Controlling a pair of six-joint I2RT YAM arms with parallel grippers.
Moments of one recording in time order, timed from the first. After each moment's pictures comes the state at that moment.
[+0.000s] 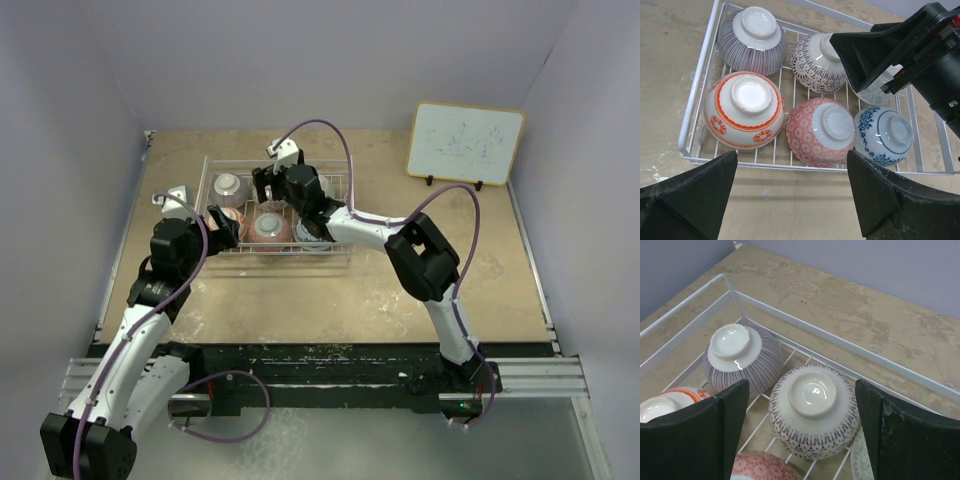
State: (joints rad) left arm -0.20 0.76 0.62 -0.19 -0.08 -0.45; right arm 0.81 2.16 1.57 0.45 0.24 0.07
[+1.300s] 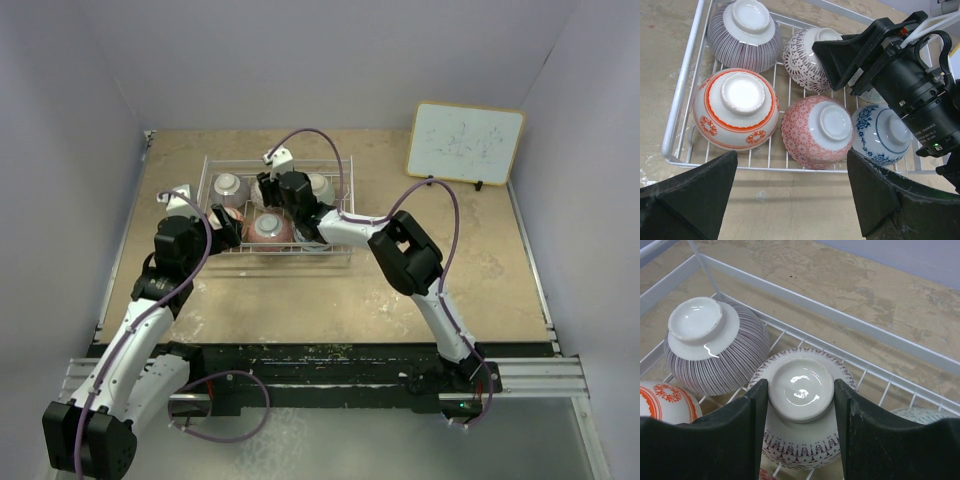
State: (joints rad) left arm -0.20 0.81 0.61 -0.16 -0.05 -0.46; right arm 0.81 2.32 1.67 0.46 0.27 0.07
